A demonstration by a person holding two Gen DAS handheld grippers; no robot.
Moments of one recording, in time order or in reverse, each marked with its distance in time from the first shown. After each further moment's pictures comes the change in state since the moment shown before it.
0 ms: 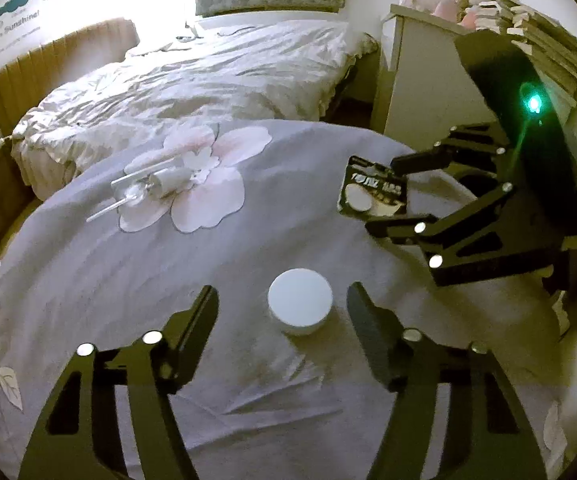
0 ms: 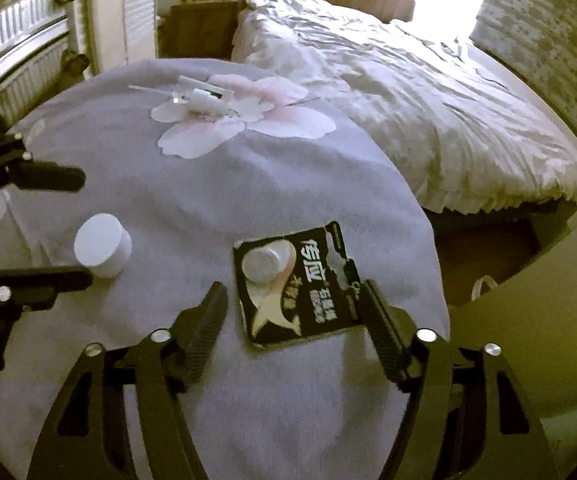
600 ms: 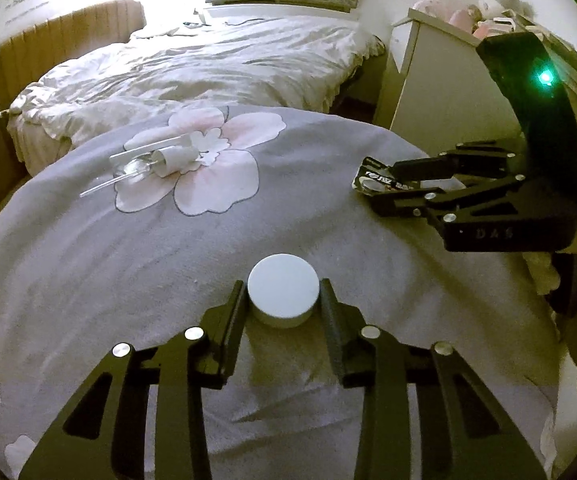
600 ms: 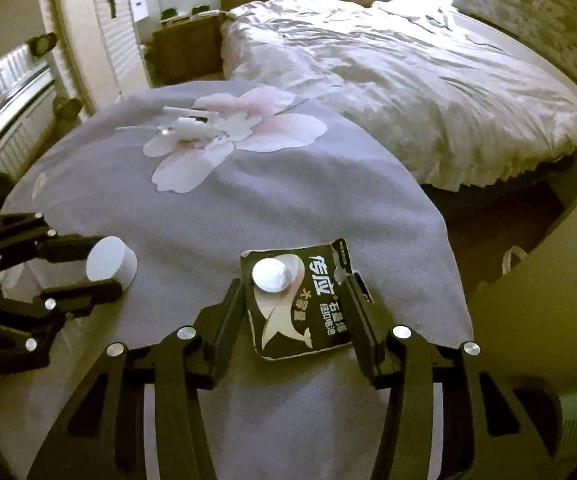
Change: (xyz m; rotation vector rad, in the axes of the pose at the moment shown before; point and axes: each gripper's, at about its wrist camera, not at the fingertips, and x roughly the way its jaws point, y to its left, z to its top) left arm 0.010 0.015 -0.005 -0.074 0.012 -0.048; right arm 0.000 -0.012 0.007 0.164 -0.017 0.082
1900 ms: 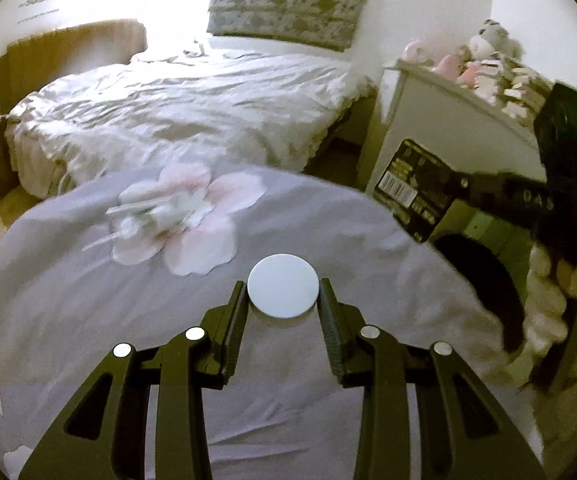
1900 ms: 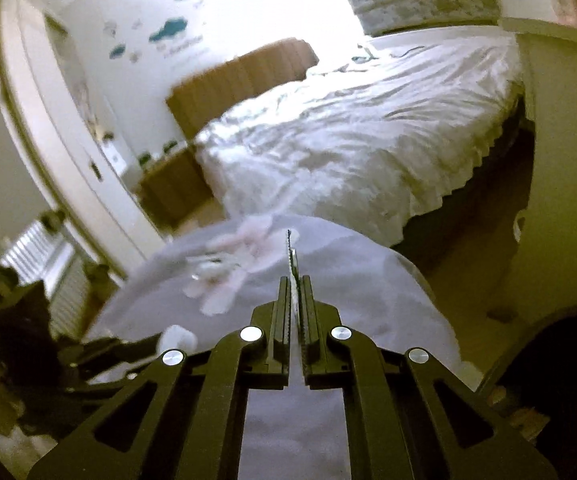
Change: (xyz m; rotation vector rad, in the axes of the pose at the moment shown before) left arm -0.030 -0.014 0.031 -0.034 -0.146 -0.068; right arm -0.102 -0.044 -0.031 0.472 -0.390 0.166
